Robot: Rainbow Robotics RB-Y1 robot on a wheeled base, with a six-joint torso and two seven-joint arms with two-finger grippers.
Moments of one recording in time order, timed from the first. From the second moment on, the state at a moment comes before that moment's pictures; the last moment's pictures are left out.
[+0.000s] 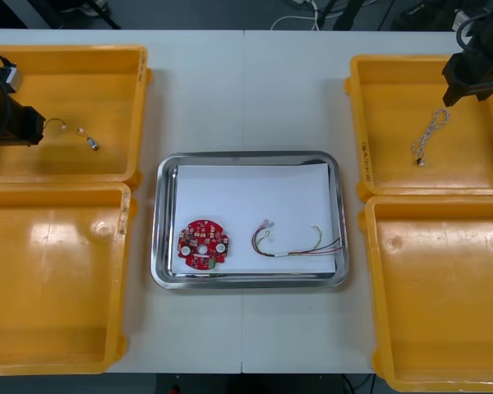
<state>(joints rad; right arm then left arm) -1.18 -0.60 -0.06 -0.86 -0.35 1.72 1.75 -0.89 0.74 -0.02 -0.84 0.64 1.29 -1.67</state>
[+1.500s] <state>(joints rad) -1.30 -0.55 -0.23 -0.32 -0.24 1.30 1.26 -1.06 0.52 -0.19 -1.36 0.61 1.88 -1.33</state>
